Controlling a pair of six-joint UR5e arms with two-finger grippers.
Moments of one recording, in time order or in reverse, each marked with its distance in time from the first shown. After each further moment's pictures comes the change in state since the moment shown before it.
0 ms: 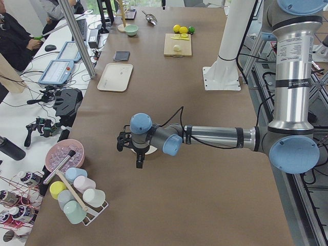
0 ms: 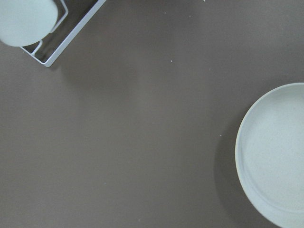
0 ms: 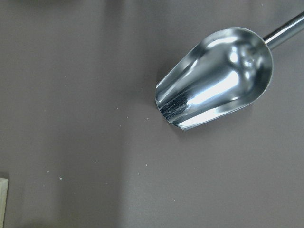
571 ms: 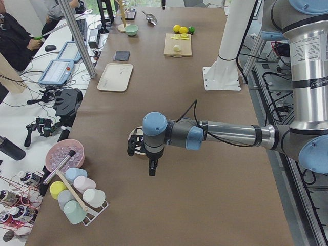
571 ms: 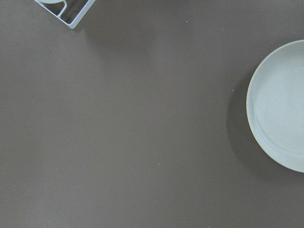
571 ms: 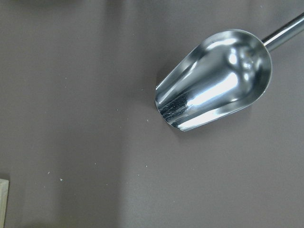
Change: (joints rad) left arm -0.195 0.144 -0.212 0.315 -0.005 0.353; right arm 0.001 0.005 0.002 -0.007 -0.002 -0.001
